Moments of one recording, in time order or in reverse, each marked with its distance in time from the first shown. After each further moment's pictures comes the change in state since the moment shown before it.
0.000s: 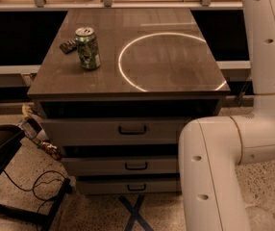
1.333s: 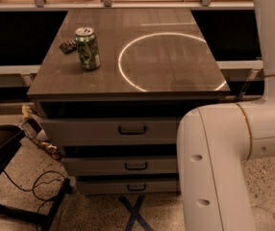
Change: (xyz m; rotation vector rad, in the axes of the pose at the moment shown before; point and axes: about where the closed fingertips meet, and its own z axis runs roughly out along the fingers) arm -0.011 -0.021 -0.053 -0.123 0.082 -0.109
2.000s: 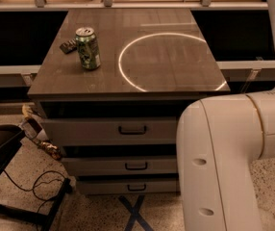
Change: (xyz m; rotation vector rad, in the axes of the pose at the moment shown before) arm 0.013 -0.011 -0.037 -0.059 0.073 -0.061
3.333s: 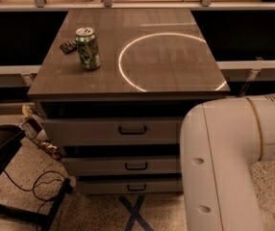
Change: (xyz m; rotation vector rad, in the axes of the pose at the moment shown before) arm 0.008 -0.016 -0.074 0.064 0.071 -0.041
